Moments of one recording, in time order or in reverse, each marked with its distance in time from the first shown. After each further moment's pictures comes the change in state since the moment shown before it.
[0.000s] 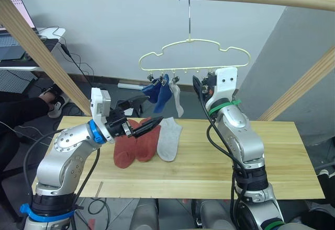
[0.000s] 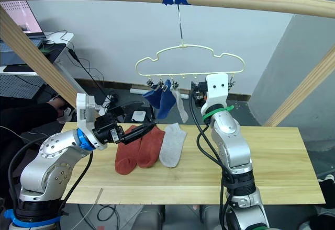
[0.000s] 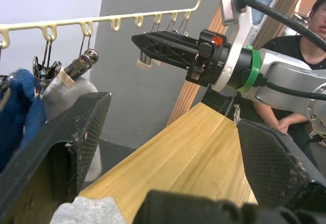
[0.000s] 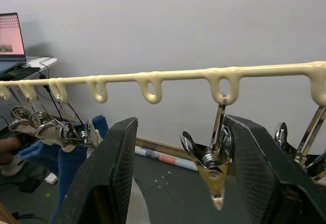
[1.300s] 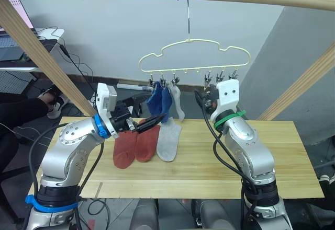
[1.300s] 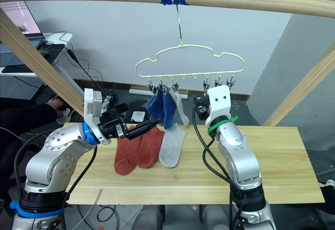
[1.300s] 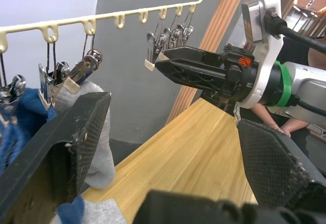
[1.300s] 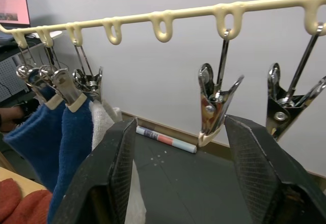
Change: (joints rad) left arm -0.073 -0.006 -0.031 0.046 0.033 0.039 -0.004; right arm 0.121 -0.076 0.047 -0.142 -0.009 0.087 0.037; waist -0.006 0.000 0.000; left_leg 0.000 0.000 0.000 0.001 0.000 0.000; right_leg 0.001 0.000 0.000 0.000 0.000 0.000
